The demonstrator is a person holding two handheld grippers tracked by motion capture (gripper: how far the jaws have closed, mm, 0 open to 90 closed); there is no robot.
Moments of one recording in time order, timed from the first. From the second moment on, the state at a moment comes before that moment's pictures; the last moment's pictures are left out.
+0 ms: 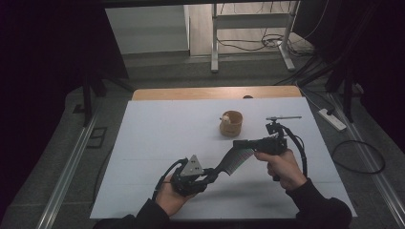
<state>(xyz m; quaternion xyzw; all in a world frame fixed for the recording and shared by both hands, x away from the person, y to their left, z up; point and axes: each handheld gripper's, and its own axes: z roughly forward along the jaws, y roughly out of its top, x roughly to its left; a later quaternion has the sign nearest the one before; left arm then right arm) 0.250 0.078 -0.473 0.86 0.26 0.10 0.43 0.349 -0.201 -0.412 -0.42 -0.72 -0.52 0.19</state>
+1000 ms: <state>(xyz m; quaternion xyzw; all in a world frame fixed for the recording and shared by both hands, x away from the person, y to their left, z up) 0.261 0.110 -0.481 0.85 0.34 0.04 0.40 0.341 -0.208 -0.398 -0.39 -0.75 -0.53 0.09</state>
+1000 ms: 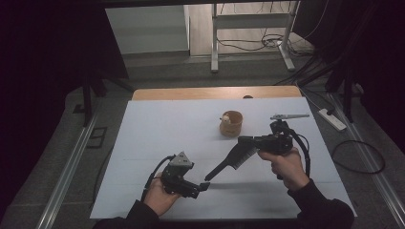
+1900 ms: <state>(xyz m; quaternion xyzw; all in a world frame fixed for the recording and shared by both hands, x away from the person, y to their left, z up) 0.248 0.162 -0.477 0.83 0.36 0.04 0.42 0.348 -0.229 -0.394 -0.41 -0.74 -0.53 0.04</state>
